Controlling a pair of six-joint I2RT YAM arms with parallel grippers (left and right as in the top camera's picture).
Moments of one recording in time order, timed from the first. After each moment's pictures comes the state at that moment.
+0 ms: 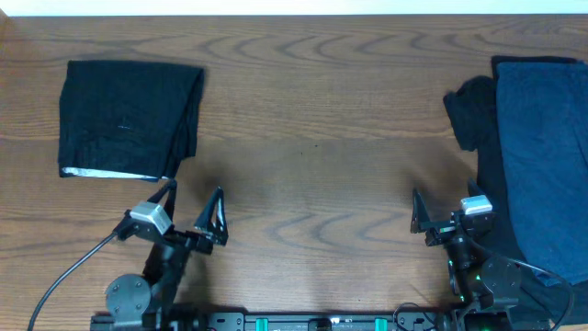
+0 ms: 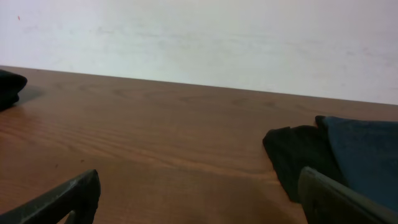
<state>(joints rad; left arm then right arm) 0.06 0.01 0.21 -0.14 0.35 -0.40 0.05 0.01 0.01 -0.06 -0.13 -0.01</state>
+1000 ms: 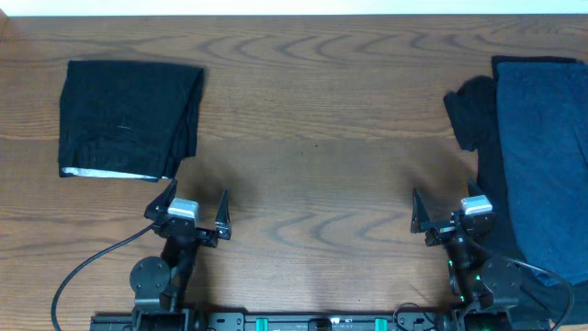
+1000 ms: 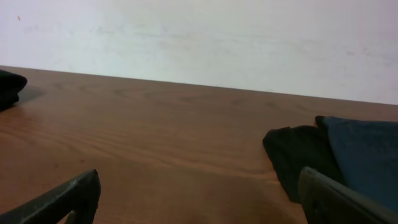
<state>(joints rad) -0.02 0.01 0.01 -0.07 0.21 0.04 0.05 0.01 0.01 -0.06 -0.13 -0.01</state>
